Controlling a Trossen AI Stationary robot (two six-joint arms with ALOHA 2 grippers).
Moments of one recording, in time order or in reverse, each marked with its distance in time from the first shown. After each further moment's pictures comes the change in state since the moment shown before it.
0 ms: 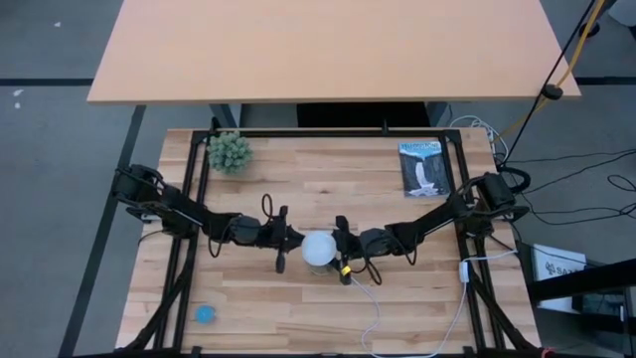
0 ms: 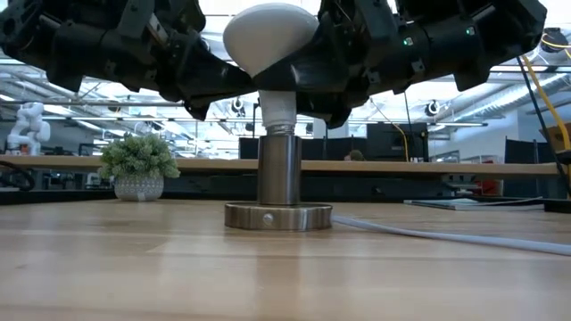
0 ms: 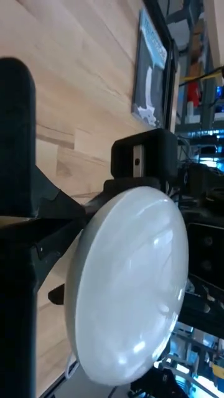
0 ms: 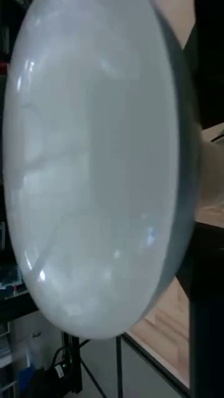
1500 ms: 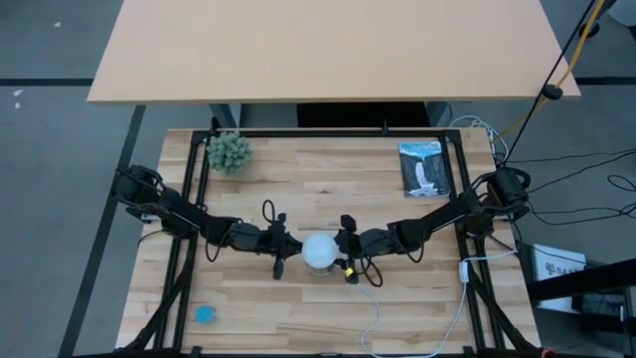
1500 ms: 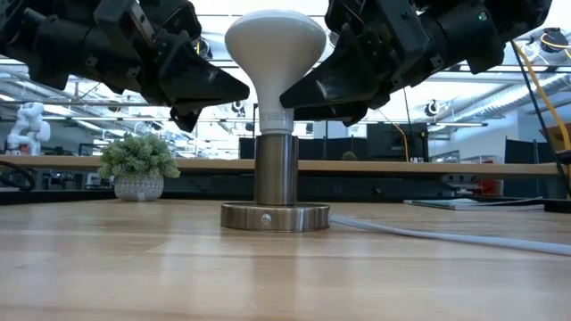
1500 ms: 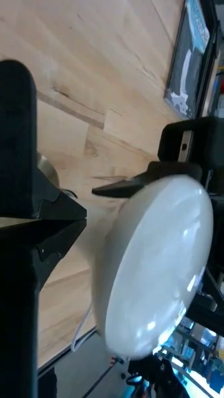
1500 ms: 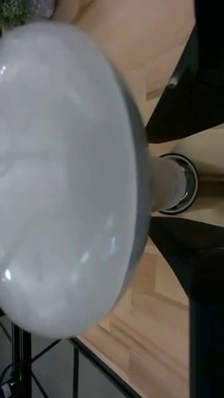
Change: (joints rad) left arm -0.058 0.000 0.000 -0.065 -0.028 -0.160; right arm 0.013 -0.100 -0.001 -0.269 0.000 -0.025
